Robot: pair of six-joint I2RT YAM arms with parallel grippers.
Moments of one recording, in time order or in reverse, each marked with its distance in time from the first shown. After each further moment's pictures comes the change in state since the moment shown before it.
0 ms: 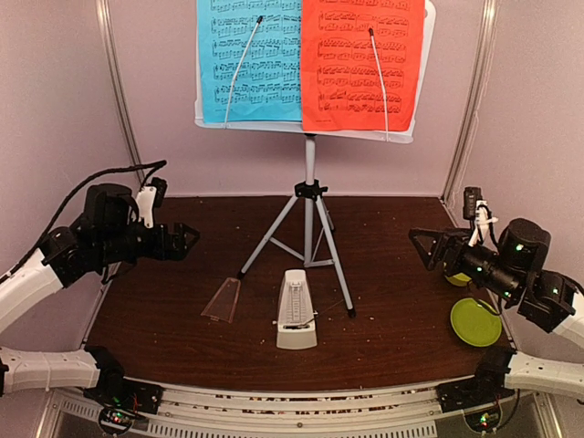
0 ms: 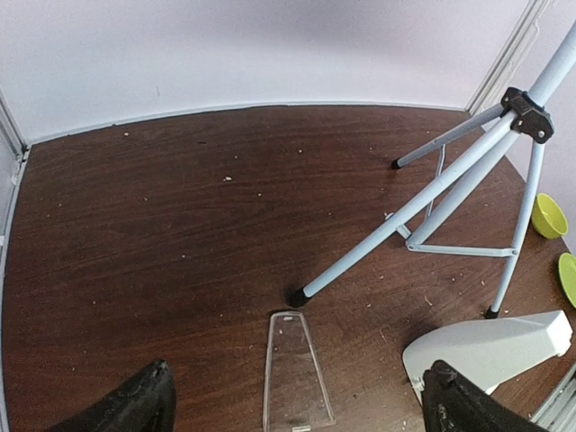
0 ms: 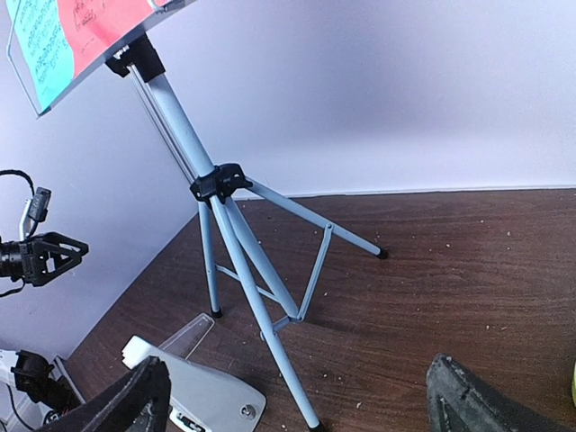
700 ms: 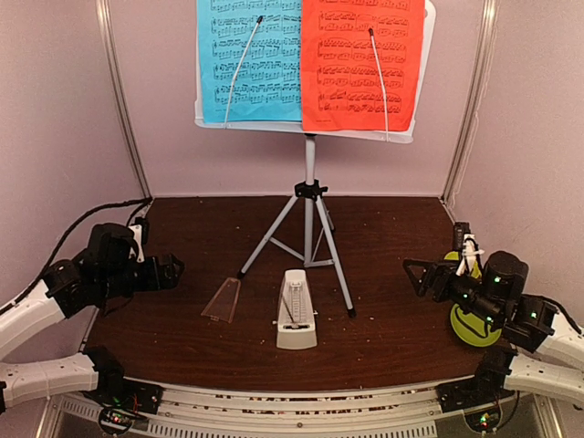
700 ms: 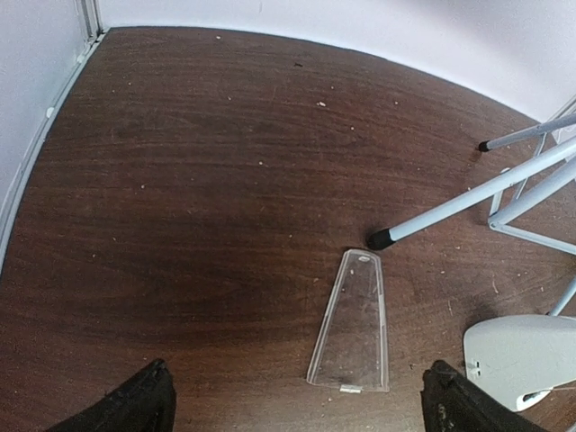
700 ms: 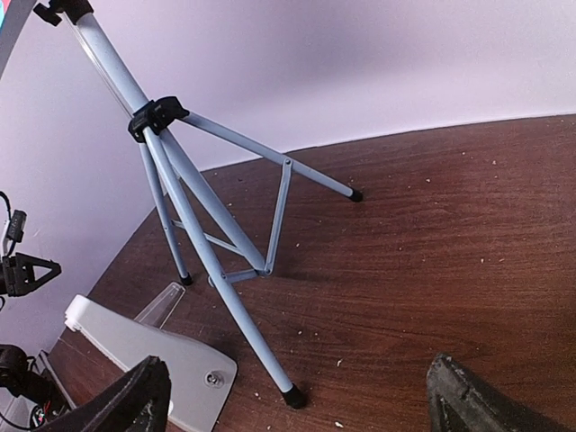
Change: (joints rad) left arm 0.000 -0.156 -0.244 -0.056 -0.161 -0.227; right arm -0.007 -0.097 -0.257 0.081 0.023 0.095
